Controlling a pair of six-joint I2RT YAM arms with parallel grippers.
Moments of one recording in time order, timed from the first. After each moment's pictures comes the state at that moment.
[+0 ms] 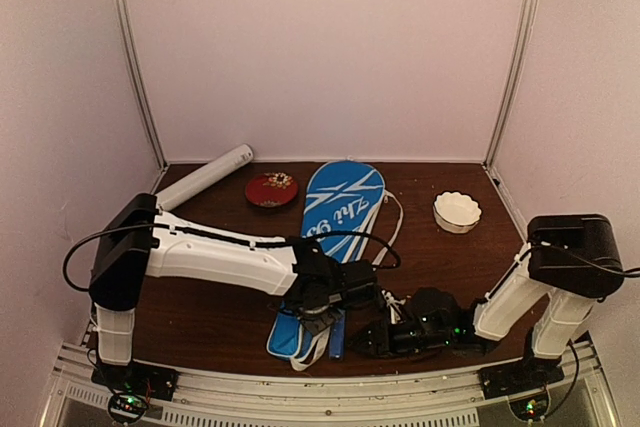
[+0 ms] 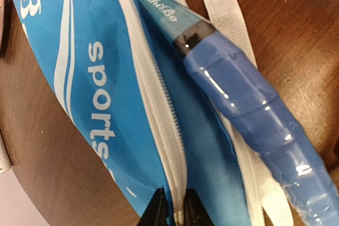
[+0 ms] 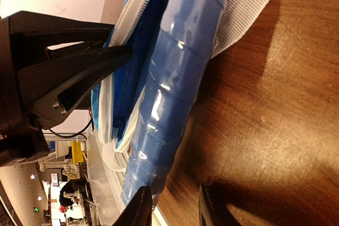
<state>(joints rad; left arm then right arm) -1.31 2.06 1.54 -0.97 -0.42 -0.39 1.15 1.73 0.30 0.97 -0.24 1.17</state>
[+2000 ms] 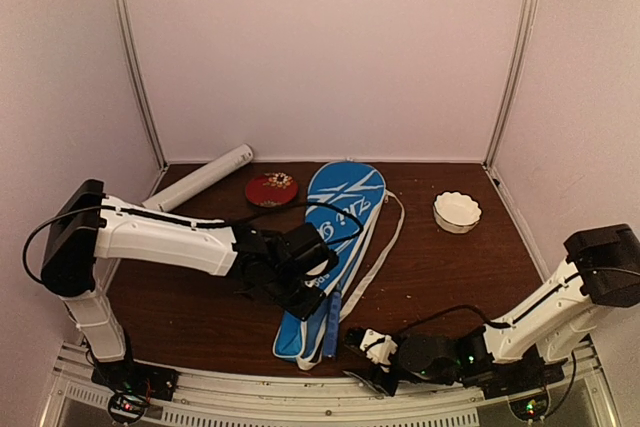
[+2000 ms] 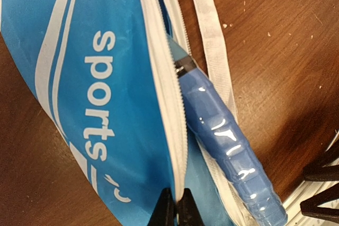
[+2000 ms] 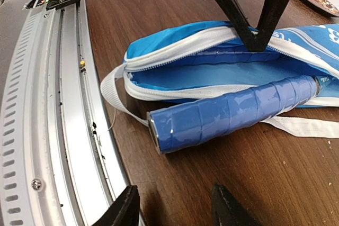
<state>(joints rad) -1.15 1.80 1.20 -0.56 -0.04 -0.43 1.53 1.55 0.36 0.61 0.33 0.21</state>
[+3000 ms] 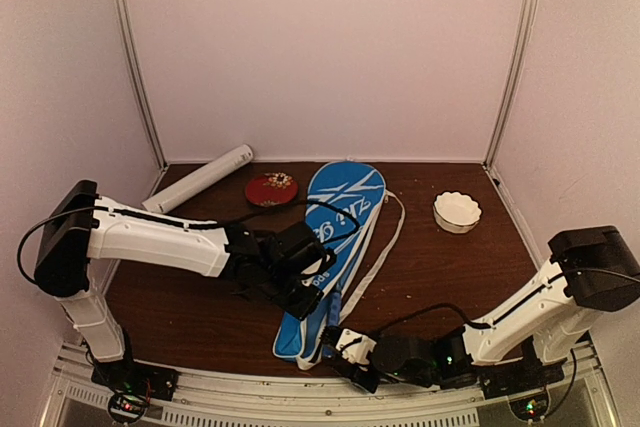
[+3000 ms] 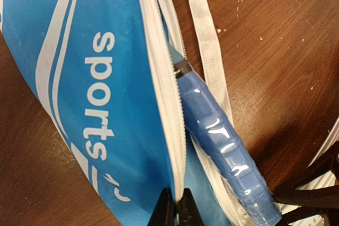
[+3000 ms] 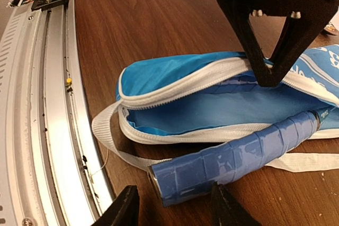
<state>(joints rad) -1.15 1.76 1.15 -0.50 -0.01 -0.44 1.53 1.67 0.52 0.55 0.40 0.14</state>
